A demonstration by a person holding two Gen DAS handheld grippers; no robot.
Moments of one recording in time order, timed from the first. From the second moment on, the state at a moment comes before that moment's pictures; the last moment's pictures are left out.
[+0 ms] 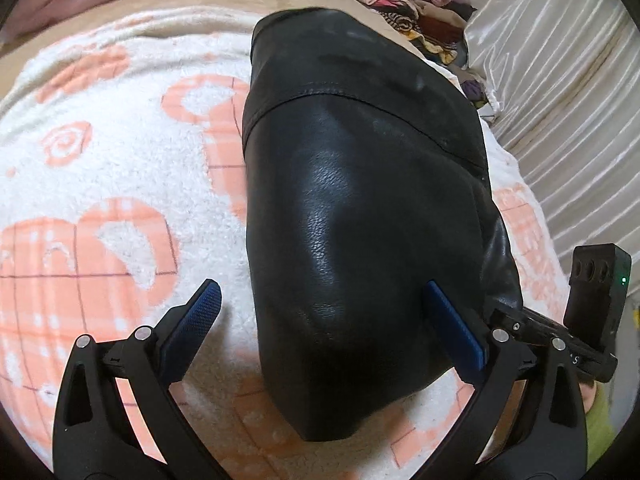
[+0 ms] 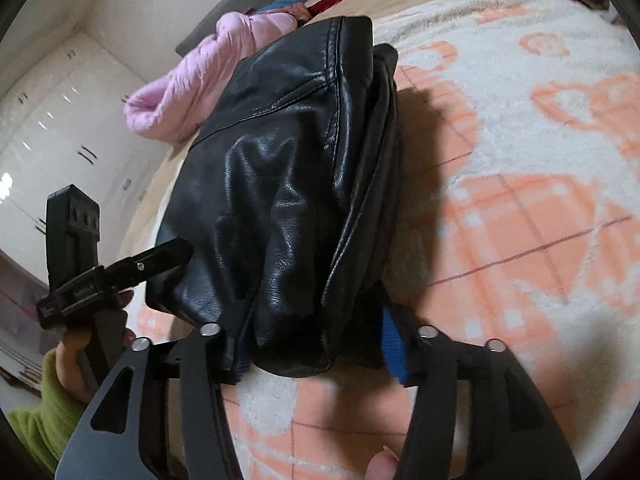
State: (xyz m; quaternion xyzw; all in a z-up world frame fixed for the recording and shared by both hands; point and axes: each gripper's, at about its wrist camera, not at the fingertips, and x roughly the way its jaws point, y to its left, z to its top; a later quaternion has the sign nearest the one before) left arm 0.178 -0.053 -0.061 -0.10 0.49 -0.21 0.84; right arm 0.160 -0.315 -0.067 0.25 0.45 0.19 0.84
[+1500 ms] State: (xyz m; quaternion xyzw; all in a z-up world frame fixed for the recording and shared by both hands) left arm 0.173 -0.071 -0.055 -0.06 0.47 -0.20 0.86; right arm 0.297 -0.331 -0.023 0.13 0.40 0.06 0.91
